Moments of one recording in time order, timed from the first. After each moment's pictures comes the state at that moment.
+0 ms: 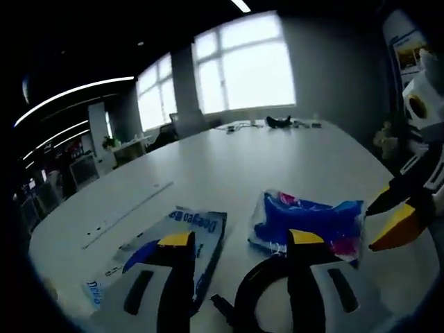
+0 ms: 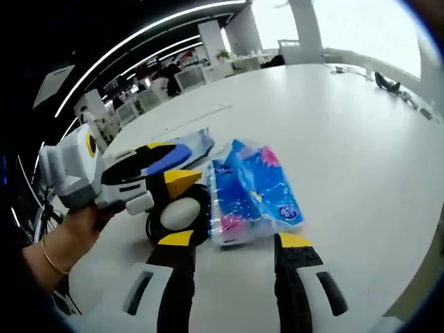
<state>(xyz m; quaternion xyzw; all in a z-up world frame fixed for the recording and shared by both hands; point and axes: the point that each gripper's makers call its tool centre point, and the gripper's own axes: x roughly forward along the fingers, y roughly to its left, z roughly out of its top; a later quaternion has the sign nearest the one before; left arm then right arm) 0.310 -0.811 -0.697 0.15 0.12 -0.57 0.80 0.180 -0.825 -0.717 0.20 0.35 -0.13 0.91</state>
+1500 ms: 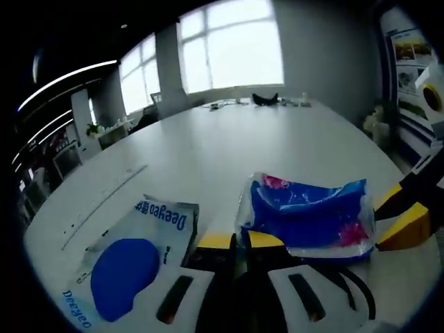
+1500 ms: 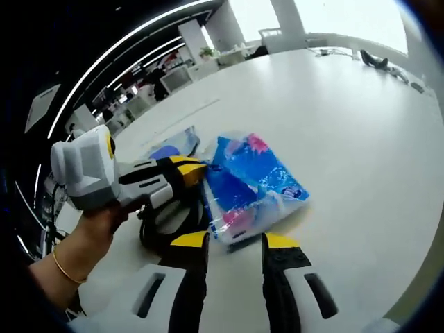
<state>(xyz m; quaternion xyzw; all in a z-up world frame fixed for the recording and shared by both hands) 0.300 -0.839 -0.732 0.19 0.18 -0.59 0.76 0.174 -0.835 -0.726 0.24 0.35 -0.15 0.89</state>
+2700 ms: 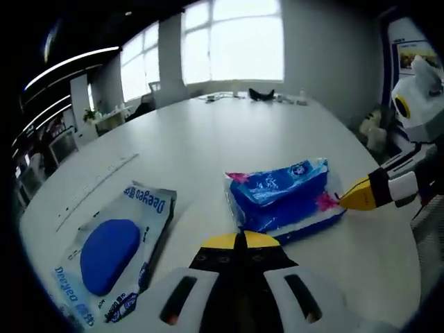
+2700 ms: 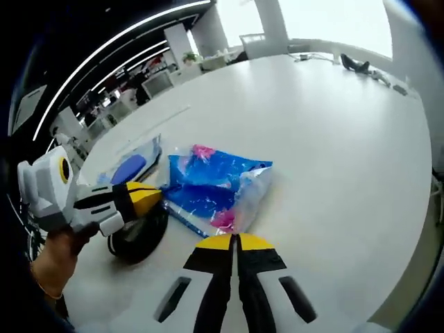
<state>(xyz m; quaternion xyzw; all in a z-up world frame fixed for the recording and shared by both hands) 0.268 -0.829 -0.731 0.18 0.22 -0.59 0.75 0.156 -0.882 -0.734 0.22 0.35 -0.21 0.89</state>
